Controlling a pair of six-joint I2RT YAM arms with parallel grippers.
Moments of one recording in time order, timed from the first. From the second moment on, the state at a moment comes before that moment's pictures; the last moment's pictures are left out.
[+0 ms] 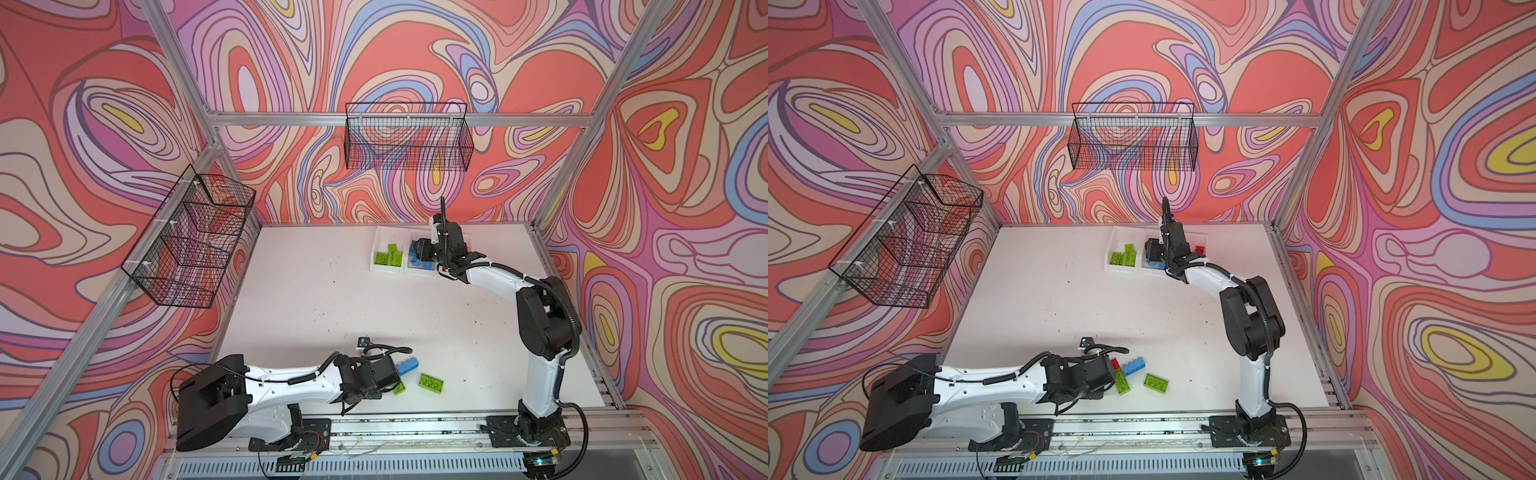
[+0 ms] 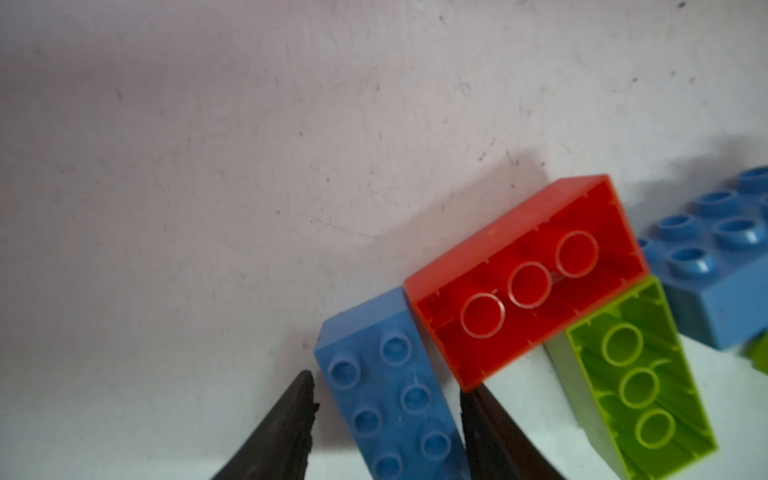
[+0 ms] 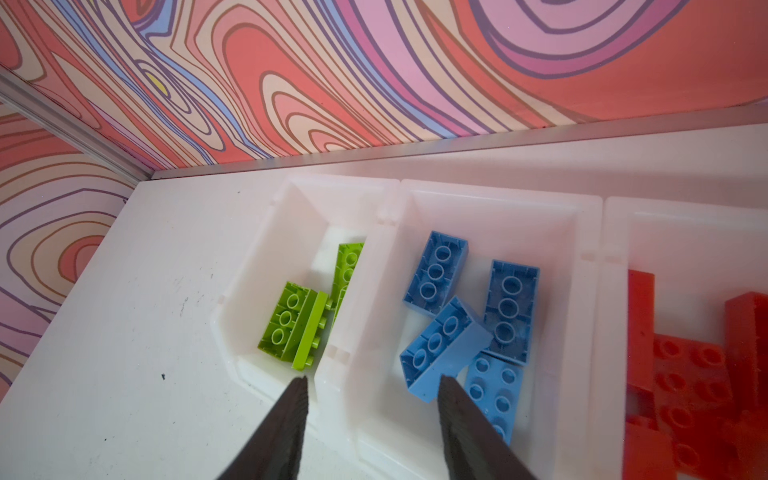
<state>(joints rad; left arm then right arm) -1.18 1.30 0.58 -0.64 -0.27 -1.15 0.40 1.97 1.42 0.02 -0.05 0.40</state>
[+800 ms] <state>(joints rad) -0.69 1.17 0.79 -0.71 -0.20 -0.66 0.39 1.71 1.14 -0.14 -0.04 0.34</state>
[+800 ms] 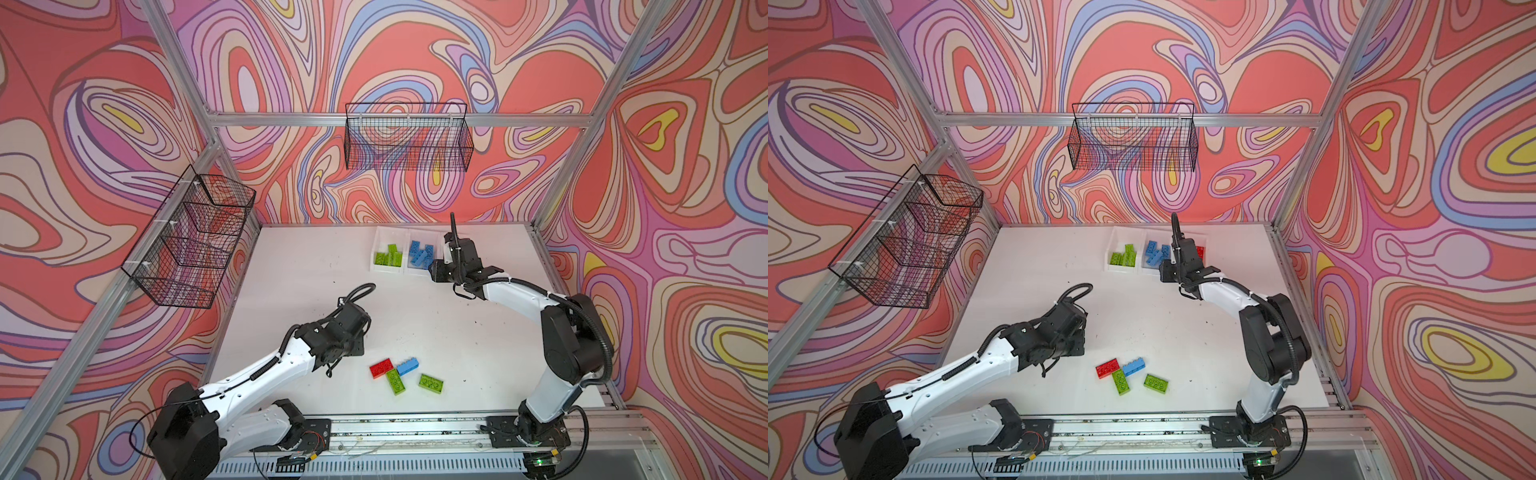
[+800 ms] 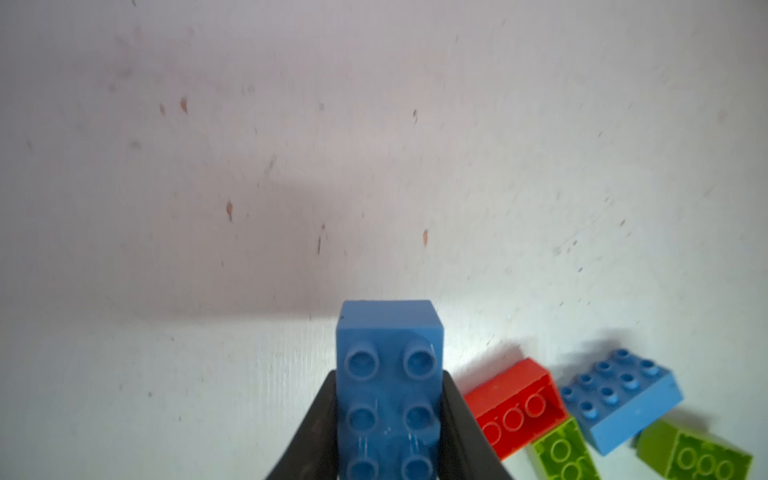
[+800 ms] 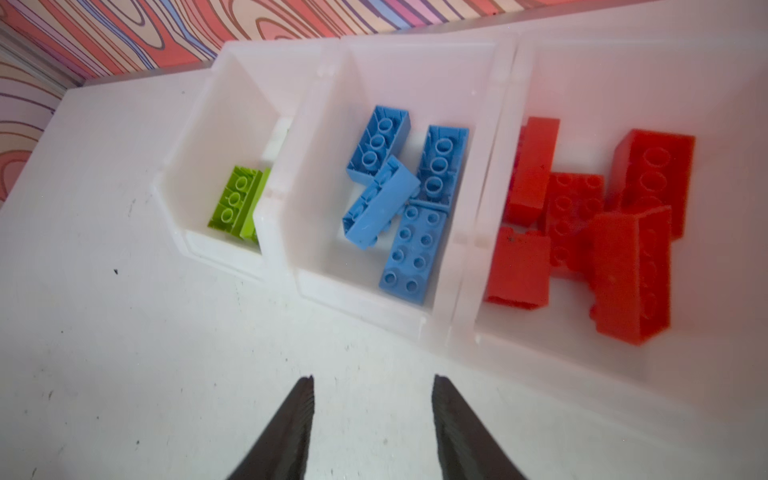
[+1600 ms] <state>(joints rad) -0.55 2.38 2.24 -0.56 0.18 -0.12 0.49 1.32 0.74 -0.31 -0.02 0.51</state>
